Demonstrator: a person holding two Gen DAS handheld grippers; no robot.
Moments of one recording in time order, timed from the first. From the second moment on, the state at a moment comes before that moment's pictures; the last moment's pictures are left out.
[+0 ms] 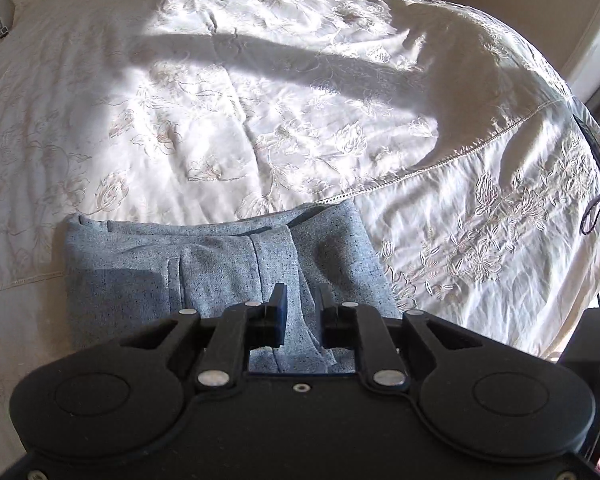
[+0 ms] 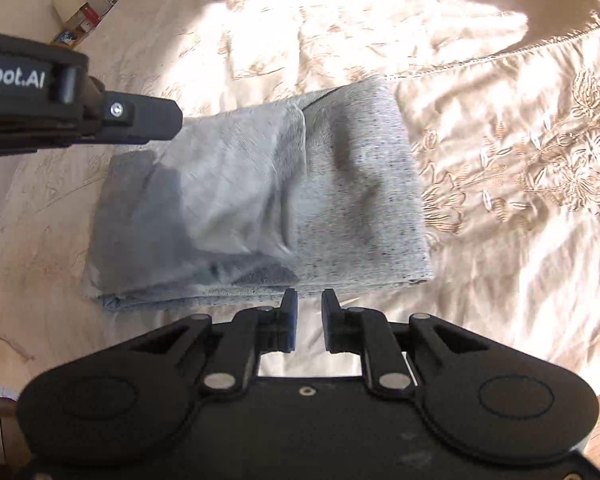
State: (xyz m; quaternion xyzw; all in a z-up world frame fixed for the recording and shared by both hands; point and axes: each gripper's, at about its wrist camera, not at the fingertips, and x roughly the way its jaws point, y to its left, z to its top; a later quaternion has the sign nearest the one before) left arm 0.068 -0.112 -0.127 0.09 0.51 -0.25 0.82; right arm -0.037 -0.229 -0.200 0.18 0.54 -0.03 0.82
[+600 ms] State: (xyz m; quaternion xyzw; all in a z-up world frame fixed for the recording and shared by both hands) left arm 0.062 0.046 -0.181 0.07 0.63 0.01 0.77; right arm 0.067 -0.225 -0.216 0.17 0.54 0.07 0.82
